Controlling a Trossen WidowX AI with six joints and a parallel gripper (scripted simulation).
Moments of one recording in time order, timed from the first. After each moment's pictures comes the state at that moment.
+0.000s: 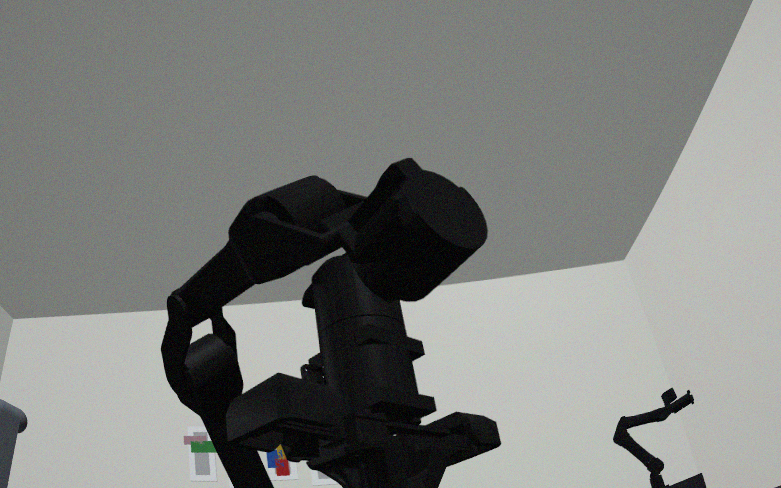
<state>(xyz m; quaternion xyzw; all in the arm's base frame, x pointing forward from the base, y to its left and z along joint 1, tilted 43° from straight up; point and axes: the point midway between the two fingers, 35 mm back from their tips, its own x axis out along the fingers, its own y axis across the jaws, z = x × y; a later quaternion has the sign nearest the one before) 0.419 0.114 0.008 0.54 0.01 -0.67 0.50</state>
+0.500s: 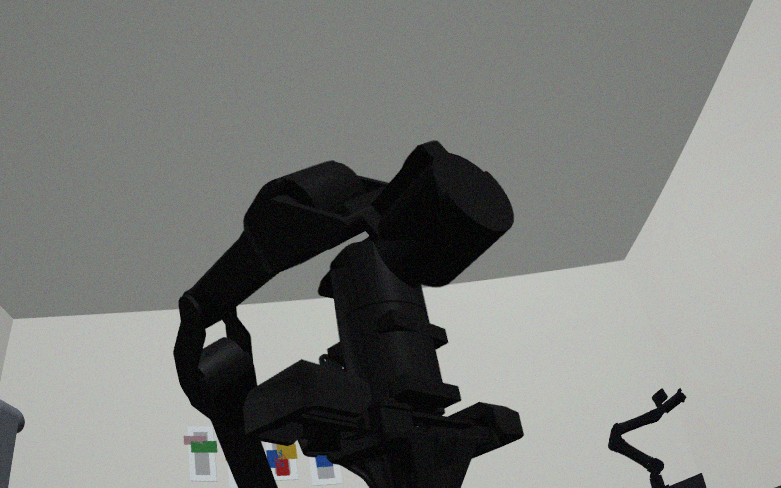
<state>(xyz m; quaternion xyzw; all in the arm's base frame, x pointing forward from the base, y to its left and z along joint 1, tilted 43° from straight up) 0.432 0.124 0.001 0.54 0.01 -0.67 0.50</state>
